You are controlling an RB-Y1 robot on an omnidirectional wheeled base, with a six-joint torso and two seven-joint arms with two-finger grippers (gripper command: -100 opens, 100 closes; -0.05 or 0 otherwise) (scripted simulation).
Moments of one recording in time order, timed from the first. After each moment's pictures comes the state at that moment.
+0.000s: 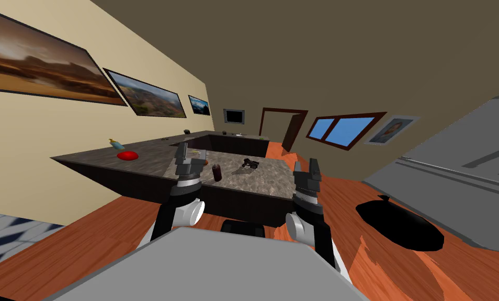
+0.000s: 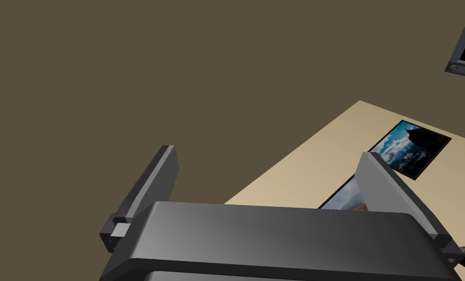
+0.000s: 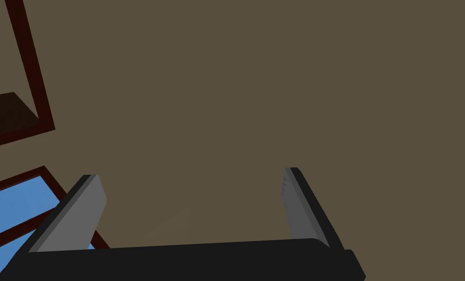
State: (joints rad) left arm 0.47 -0.01 -0.04 -2.34 0.09 -0.53 -0.10; right arm 0.48 0.01 0.03 -2.30 -0.05 -0.54 0.14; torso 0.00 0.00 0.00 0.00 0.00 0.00
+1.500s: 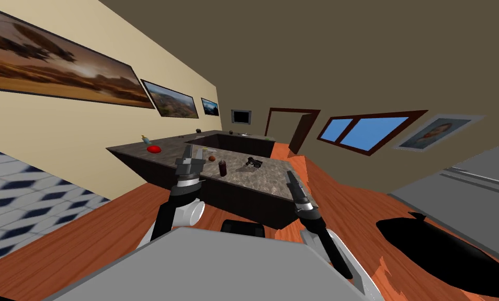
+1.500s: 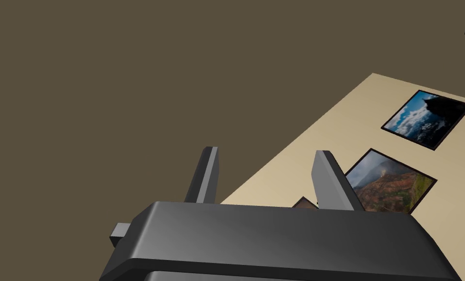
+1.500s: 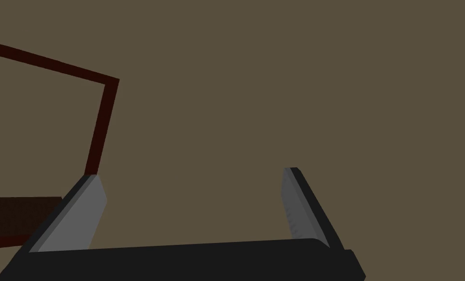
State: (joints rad) left arm 0.47 -0.01 -0.04 -2.34 0.09 -0.53 -0.10; right arm 0.53 -0.40 0.04 -2.08 0.03 -0.58 0.09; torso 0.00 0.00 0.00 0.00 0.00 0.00
